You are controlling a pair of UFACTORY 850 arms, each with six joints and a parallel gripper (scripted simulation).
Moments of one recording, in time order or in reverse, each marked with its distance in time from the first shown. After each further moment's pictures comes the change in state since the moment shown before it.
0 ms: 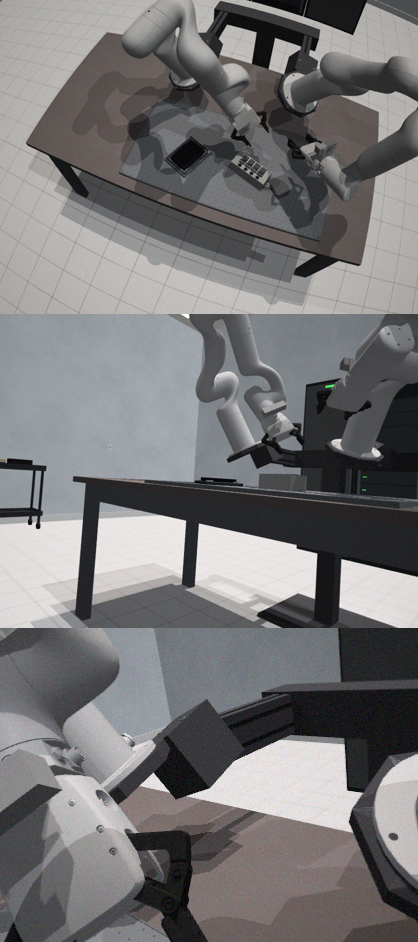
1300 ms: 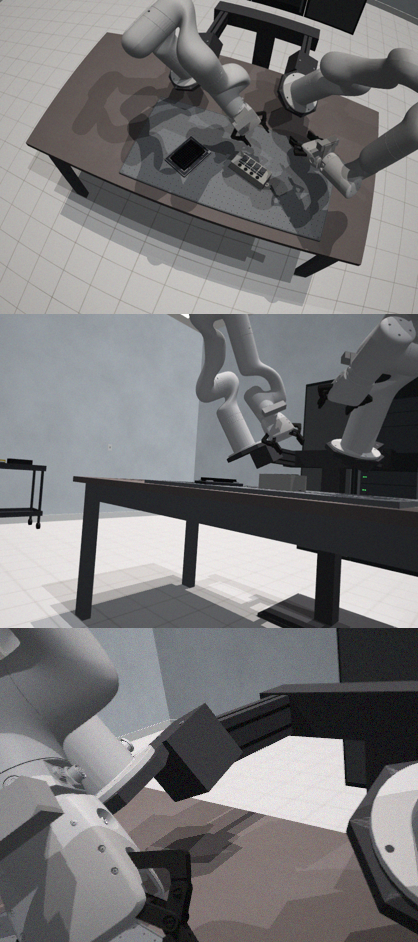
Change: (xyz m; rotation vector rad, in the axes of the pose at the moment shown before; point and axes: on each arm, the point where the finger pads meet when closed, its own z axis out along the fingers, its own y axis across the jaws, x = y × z) left arm 0.016 -0.001 -0.006 -0.003 -0.016 0.006; right arm 0.000 0.000 0.000 0.000 0.000 0.000
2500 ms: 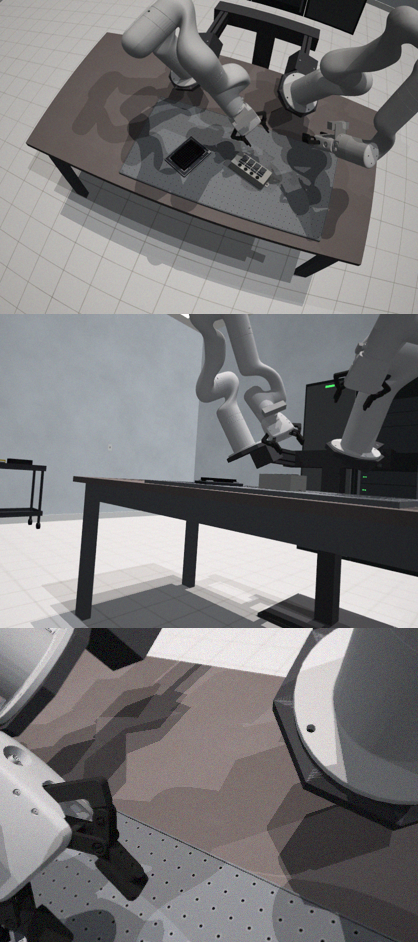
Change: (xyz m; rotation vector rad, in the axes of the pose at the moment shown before) left arm 0.010 0.041 -0.027 -0.067 -0.391 0.144; right arm 0.000 0.000 0.000 0.000 0.000 0.000
